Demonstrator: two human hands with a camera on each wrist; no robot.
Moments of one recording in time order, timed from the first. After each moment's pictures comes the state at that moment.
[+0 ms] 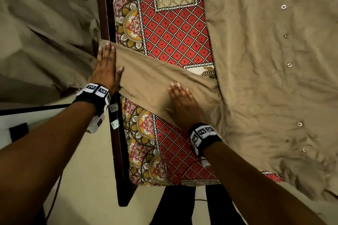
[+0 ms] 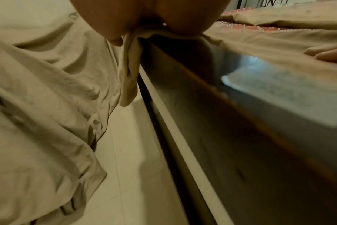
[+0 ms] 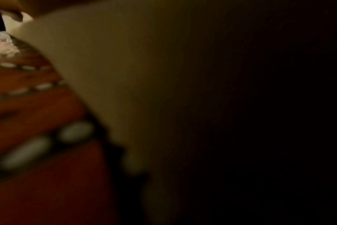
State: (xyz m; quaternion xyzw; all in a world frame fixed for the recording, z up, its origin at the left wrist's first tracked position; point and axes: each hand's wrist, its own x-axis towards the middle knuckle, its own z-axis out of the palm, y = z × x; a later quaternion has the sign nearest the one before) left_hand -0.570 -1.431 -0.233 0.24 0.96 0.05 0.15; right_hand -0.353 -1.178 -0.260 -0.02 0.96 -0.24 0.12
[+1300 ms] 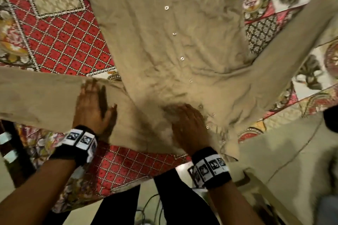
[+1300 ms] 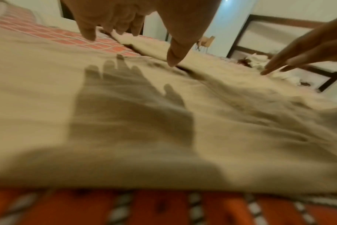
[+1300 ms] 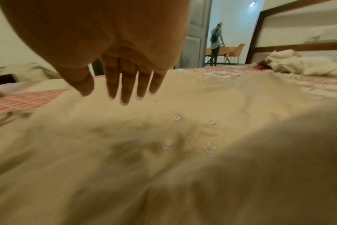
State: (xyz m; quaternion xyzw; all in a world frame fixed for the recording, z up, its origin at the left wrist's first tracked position) left_hand -0.394 -1.222 -0.215 0.28 0.93 0.18 0.18; right_hand -0.177 -0.985 -0.187 0.19 0.97 -0.16 0.04
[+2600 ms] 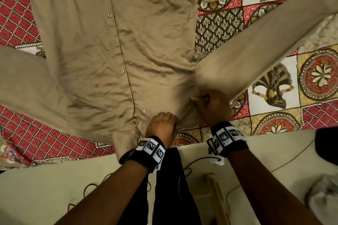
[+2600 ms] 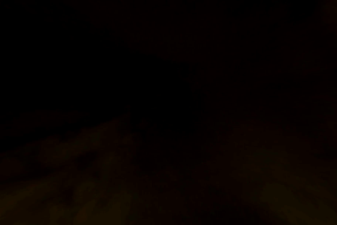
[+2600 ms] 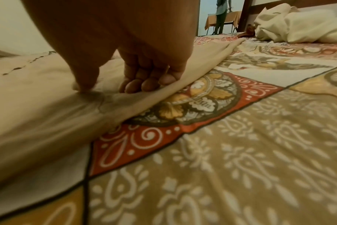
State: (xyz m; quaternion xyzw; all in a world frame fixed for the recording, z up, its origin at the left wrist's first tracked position) left_hand -0.105 -0.857 -0.211 0.33 0.87 0.13 0.35; right_hand -0.069 -0.646 -0.229 0.30 0.91 -0.29 0.08
